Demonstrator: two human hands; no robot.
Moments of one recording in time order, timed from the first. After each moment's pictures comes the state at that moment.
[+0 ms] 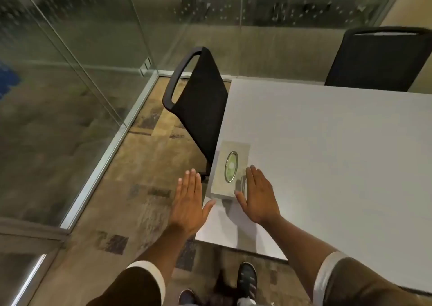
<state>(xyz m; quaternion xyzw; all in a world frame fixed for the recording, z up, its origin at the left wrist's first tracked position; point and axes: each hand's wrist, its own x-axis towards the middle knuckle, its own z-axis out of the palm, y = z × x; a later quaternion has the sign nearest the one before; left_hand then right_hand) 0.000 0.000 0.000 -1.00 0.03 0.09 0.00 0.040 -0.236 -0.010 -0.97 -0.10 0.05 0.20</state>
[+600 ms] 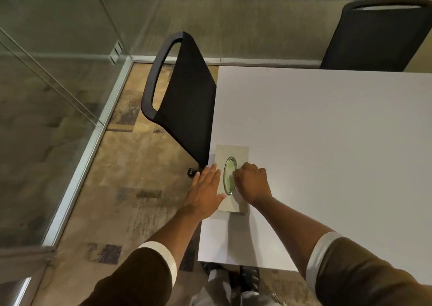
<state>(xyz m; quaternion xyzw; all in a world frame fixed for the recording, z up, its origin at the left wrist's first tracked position) 0.125 -0.013 -0.046 -0.97 0.14 0.19 -0.06 0.147 -0.202 -0.021 -0.98 -0.07 0.11 0.12</state>
